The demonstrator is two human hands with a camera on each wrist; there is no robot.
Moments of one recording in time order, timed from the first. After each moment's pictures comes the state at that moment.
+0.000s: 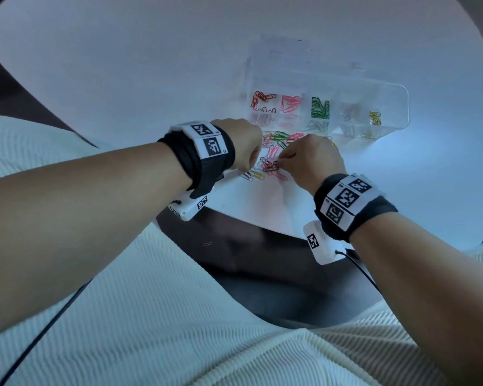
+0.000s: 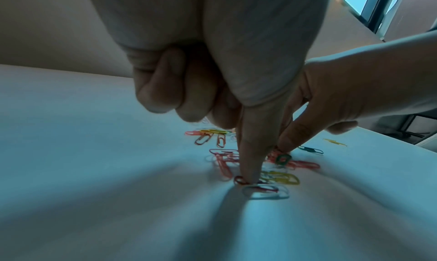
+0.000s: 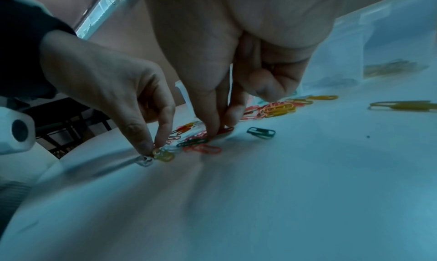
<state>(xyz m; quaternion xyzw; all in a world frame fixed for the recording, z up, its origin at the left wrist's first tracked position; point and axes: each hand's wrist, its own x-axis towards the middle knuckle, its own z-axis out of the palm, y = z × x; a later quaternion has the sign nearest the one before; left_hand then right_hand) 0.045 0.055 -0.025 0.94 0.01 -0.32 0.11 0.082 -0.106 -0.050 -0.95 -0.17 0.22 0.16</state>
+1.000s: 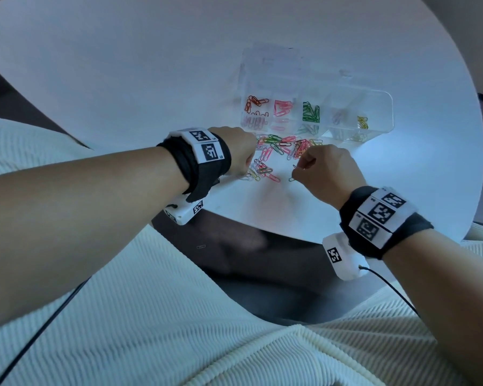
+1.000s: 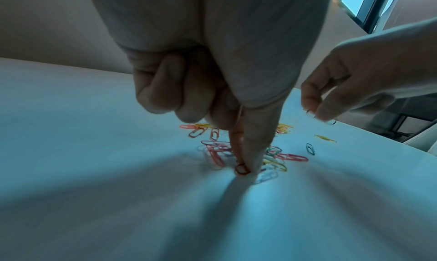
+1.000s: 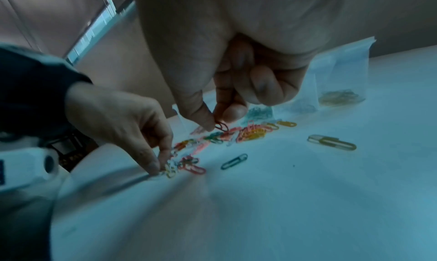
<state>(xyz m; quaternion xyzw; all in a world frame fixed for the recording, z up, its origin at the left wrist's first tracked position) 0.041 0.051 -0.034 0.94 0.01 -0.31 0.12 0.073 -0.142 -0.021 -0.95 -0.14 0.24 0.16</state>
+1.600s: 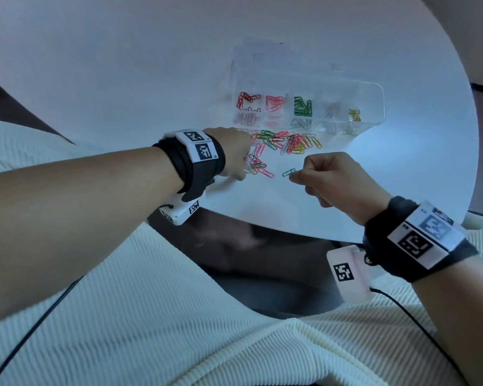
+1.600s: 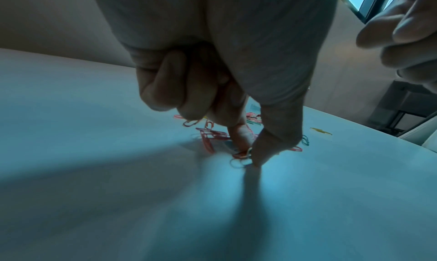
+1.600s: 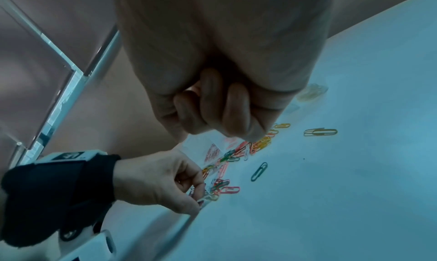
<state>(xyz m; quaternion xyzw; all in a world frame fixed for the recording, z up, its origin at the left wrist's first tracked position) 0.038 0.044 -0.033 0.93 0.02 -0.33 0.13 0.054 -0.165 0.011 -0.81 -0.06 0.39 0.43</state>
